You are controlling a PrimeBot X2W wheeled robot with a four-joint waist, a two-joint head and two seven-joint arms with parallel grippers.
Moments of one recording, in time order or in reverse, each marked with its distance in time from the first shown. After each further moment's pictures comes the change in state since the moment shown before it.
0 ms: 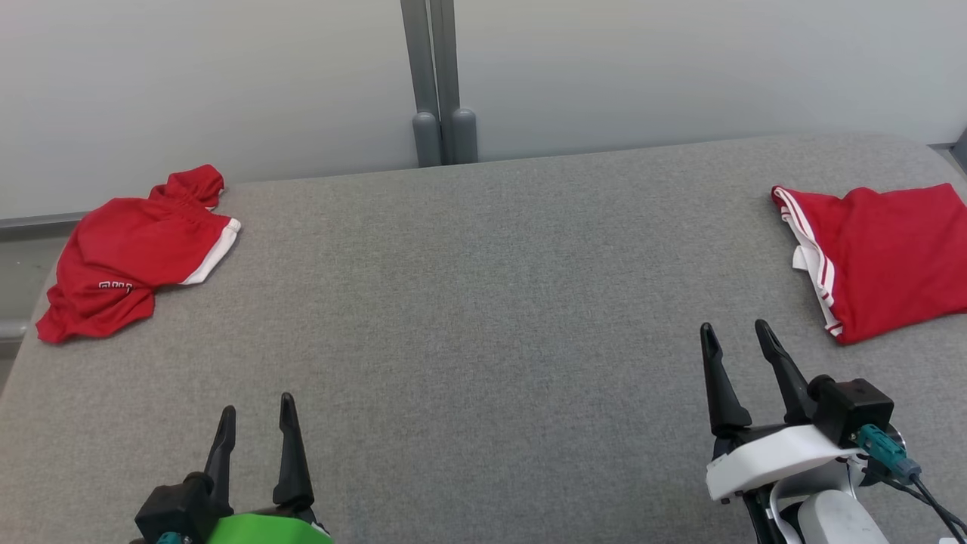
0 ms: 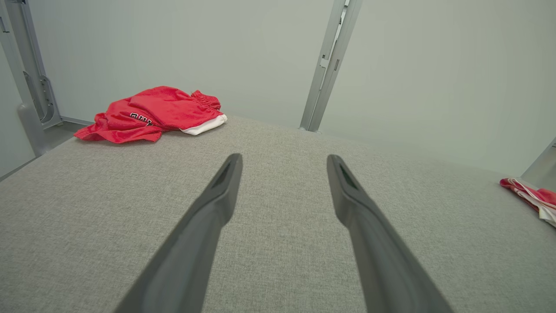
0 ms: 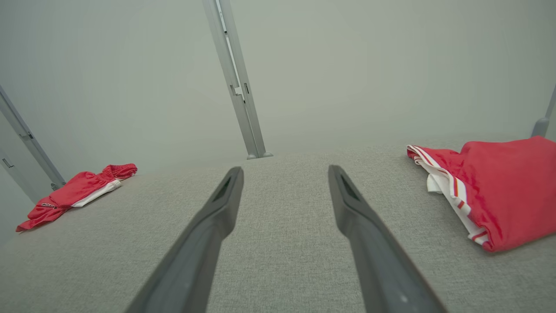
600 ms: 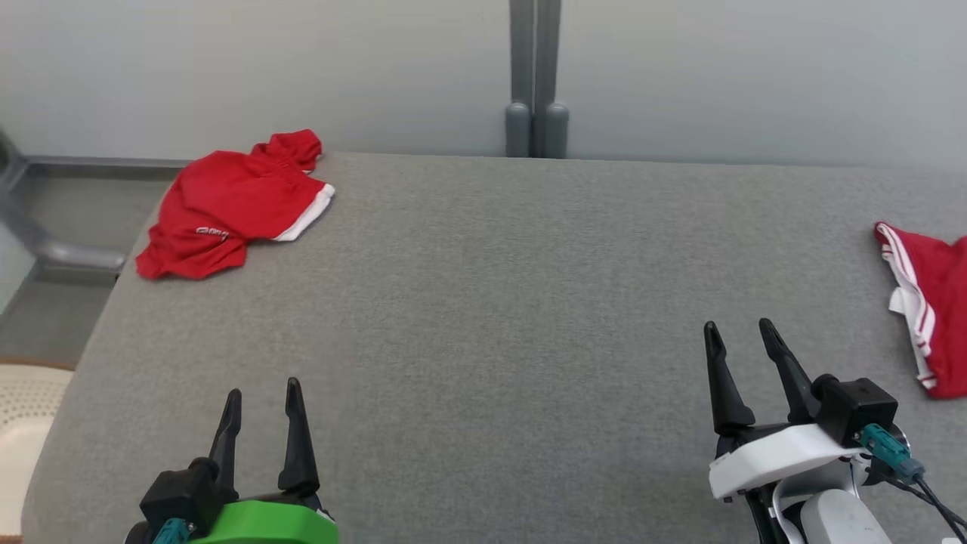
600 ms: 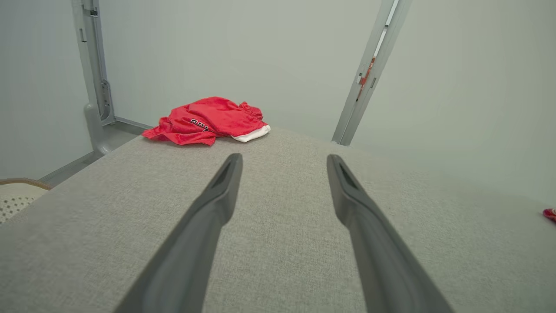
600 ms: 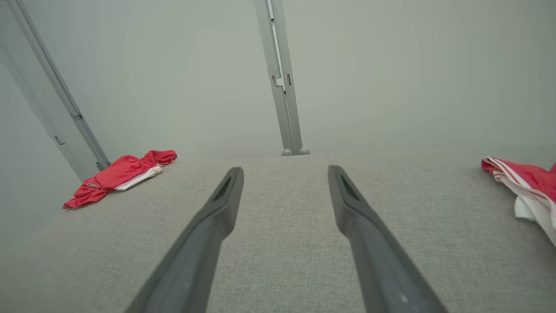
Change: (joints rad) left arm -0.029 -0.002 -0.013 -0.003 0.004 -0.002 0.000; right arm 0.000 0.000 -0.009 -0.001 -0.003 0.000 0.000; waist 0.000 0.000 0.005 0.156
